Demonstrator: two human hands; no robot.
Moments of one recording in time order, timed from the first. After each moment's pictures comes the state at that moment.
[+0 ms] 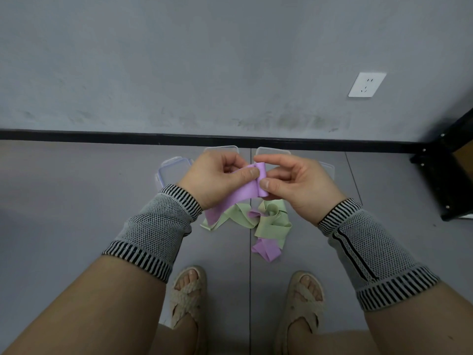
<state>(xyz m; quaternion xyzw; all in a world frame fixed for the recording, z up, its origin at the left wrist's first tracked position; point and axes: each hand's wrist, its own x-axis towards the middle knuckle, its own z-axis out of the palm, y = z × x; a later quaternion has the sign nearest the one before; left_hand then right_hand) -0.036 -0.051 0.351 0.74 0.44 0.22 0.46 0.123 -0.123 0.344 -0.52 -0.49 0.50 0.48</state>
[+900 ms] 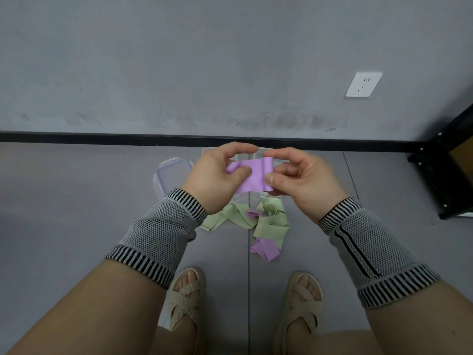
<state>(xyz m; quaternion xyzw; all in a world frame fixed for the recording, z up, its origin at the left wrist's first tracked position) -0.027 -0.062 0.360 0.74 0.42 0.27 0.45 0.132 -0.124 0.343 -0.56 -0.46 0.46 0.51</state>
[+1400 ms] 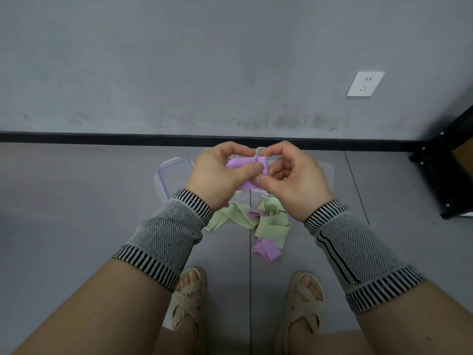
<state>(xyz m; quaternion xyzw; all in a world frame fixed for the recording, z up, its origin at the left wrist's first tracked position) -0.022 -0.062 0.356 0.66 0.48 0.30 0.50 0.117 -0.119 0.341 -0.64 -0.51 0.33 0.47</state>
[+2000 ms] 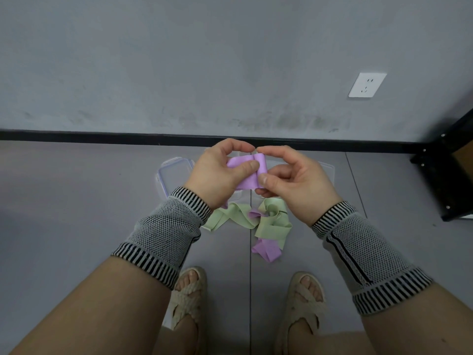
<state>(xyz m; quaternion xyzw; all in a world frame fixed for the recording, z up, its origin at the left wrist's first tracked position) -0.027 -0.058 0.356 0.66 0.45 0.29 0.52 0.117 -0.124 0.347 -0.56 -0.49 0.45 0.50</state>
